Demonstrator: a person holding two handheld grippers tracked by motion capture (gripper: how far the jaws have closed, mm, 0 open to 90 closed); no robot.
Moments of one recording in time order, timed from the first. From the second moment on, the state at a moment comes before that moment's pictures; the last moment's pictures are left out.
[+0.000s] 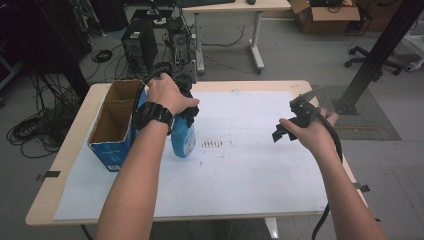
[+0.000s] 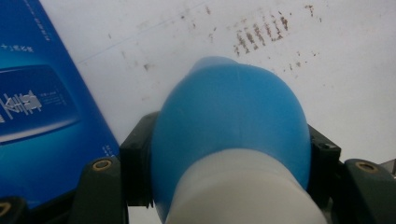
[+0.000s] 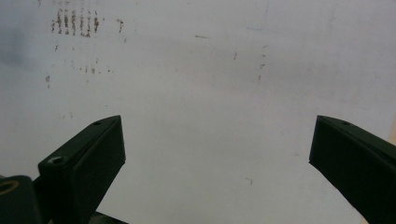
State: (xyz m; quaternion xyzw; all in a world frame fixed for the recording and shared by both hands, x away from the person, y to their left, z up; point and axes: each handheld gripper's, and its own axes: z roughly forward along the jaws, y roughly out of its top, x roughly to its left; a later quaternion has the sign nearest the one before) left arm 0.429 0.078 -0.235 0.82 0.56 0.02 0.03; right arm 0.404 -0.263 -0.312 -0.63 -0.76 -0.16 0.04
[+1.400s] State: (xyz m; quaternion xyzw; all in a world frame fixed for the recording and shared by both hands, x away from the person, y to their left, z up) left arm 0.429 0.093 -0.137 0.81 0.58 0.04 0.06; right arm 0.408 -0.262 -0.306 -0.63 -0.75 -0.17 0.04
